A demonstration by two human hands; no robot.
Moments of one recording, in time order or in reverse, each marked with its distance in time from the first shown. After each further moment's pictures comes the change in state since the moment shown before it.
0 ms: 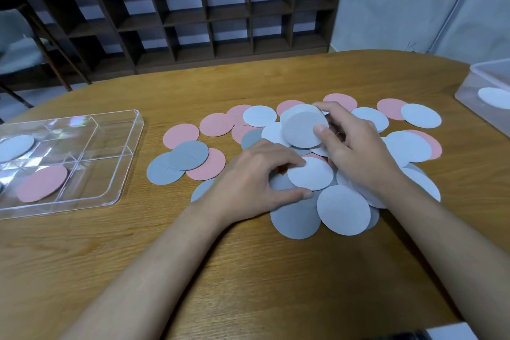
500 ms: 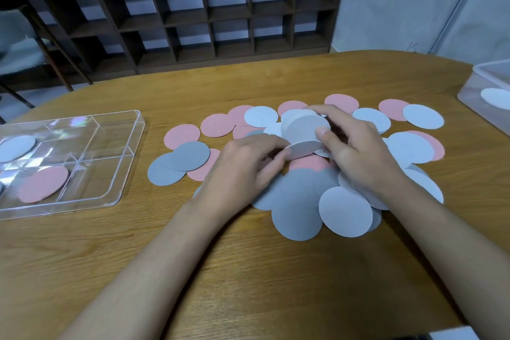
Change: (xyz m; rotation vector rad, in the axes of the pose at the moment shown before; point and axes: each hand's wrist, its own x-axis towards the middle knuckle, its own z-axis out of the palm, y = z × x) left_hand 0.003 -0.001 -0.009 0.068 0.306 0.077; right_hand 0.000 -0.001 0.000 0.015 -0.028 0.002
